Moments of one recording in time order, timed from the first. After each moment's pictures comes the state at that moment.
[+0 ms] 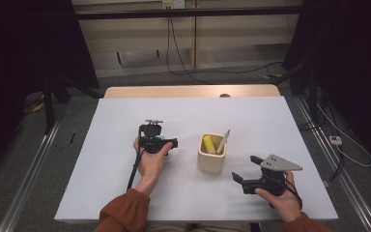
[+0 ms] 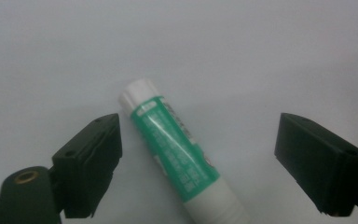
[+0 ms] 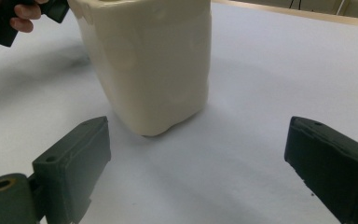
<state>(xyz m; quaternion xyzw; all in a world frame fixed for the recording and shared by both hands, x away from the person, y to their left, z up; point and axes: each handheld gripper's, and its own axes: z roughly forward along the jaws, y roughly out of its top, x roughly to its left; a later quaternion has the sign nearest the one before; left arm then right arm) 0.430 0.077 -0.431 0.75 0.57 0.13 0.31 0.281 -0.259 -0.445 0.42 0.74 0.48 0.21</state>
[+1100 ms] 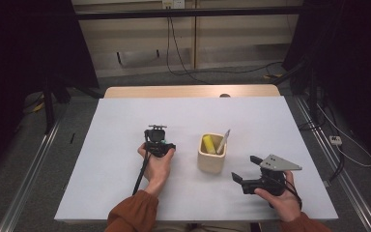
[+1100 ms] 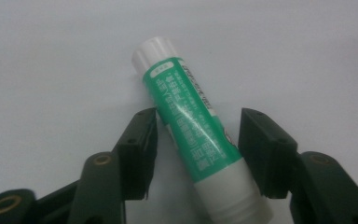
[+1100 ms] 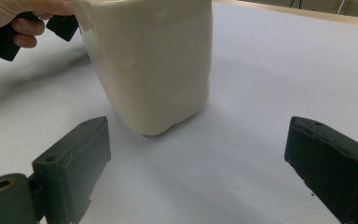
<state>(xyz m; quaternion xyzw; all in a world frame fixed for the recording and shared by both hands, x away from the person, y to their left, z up) 0.426 0.067 -0.444 0.74 0.60 0.17 0.26 0.282 -0.258 -0.446 0.42 0.74 0.48 0.21</state>
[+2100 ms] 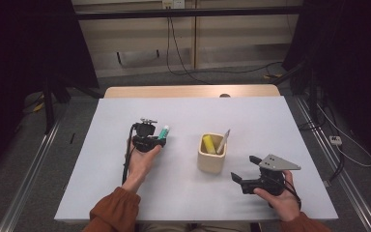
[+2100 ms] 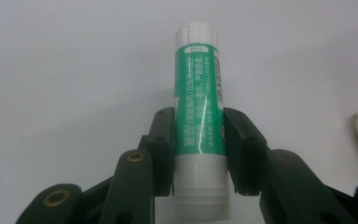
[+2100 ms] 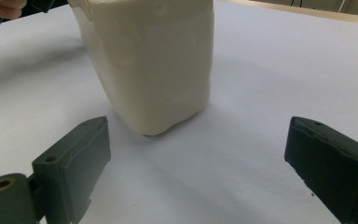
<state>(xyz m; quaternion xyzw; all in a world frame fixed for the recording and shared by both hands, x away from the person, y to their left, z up) 0.431 0.107 -0.417 0.79 0.51 0.11 0.33 0.283 -0.256 -0.446 0.42 0.74 0.48 0.21</state>
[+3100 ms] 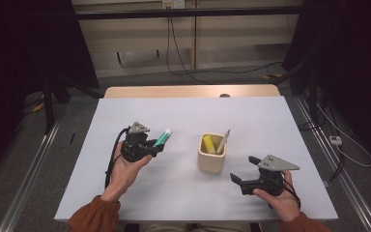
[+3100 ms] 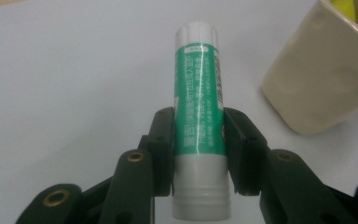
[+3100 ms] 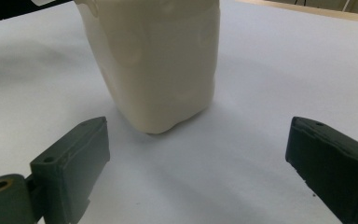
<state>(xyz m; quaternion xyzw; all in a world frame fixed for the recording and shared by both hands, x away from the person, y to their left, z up) 0.387 0.132 -0.388 0.82 0.39 0.10 0.40 0.283 -0.254 -0.447 0.41 0.75 0.48 0.21</state>
